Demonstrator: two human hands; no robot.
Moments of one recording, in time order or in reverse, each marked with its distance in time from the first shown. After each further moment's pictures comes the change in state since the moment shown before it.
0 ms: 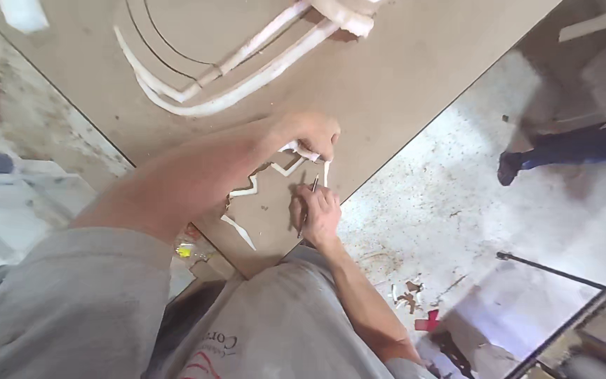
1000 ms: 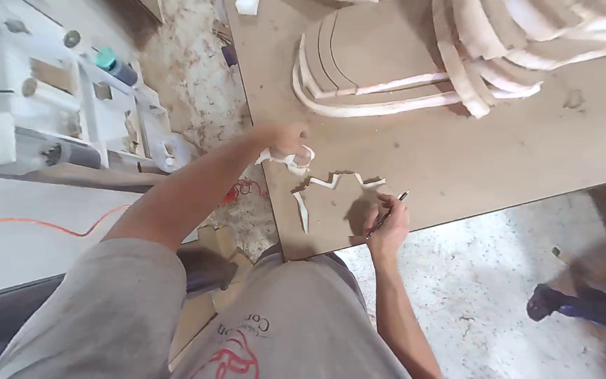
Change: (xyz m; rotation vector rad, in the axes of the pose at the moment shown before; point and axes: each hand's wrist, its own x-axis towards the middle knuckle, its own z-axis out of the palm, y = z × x) left_hand -0.227 -0.141 0.122 -0.513 0.380 -0.443; right_hand 0.030 -0.010 -0.021 0.041 -0.164 -0.017
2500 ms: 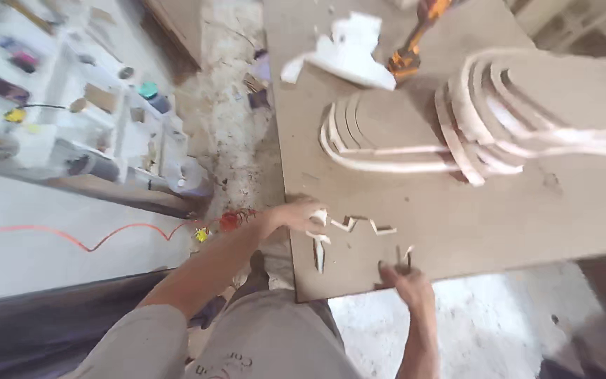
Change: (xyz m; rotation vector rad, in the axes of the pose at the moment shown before) left_hand -0.054 -0.035 0.081 -0.266 0.163 0.236; right_hand 0.017 0.008 -0.038 -0.125 -0.613 0.642
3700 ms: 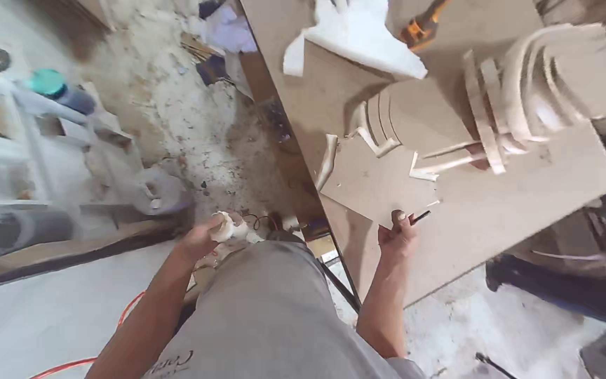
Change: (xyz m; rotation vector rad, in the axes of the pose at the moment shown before) left_hand -0.166 -0.293 -0.149 -1.355 0.318 -0.273; right_hand 0.033 -0.251 0.135 1.586 0.260 -0.332
